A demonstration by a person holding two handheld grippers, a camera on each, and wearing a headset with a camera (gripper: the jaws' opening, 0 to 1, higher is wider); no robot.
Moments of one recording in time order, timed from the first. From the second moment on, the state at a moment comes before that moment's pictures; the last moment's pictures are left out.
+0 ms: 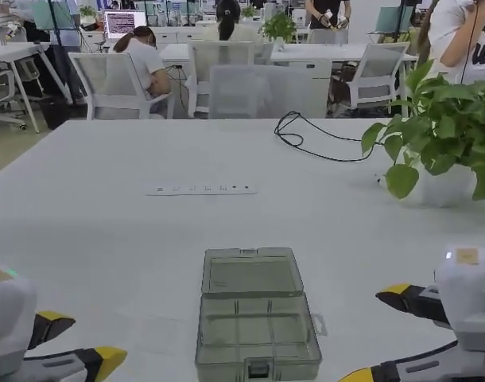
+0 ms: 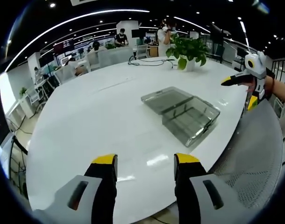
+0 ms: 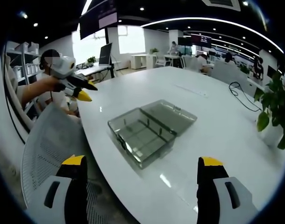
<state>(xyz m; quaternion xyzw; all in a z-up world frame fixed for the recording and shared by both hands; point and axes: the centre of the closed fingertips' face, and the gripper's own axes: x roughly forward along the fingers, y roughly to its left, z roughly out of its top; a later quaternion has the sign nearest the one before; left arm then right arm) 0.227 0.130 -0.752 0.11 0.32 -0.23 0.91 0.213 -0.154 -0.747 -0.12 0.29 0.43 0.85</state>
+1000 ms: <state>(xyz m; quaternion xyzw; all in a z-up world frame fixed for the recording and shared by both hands) 0.256 0.172 -0.832 0.12 0.42 -0.18 0.88 0.216 -0.153 -0.757 -0.10 0.31 0.41 0.85</state>
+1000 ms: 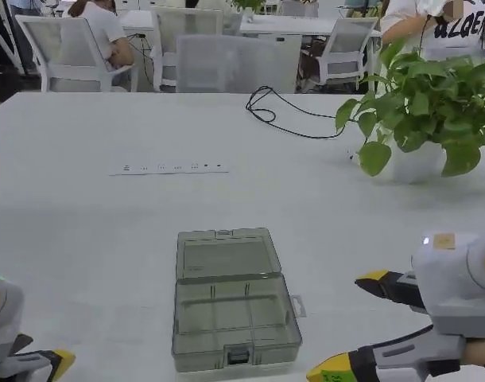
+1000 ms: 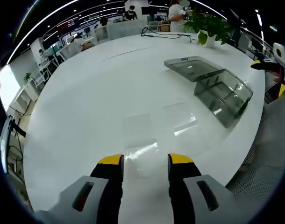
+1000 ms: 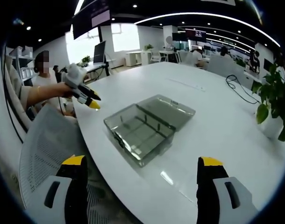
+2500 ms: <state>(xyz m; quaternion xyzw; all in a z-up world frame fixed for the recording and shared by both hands) 0.255 0.179 -0.844 0.07 0.47 -0.16 0.87 0.221 -0.153 -0.764 -0.10 0.33 0.40 0.85</state>
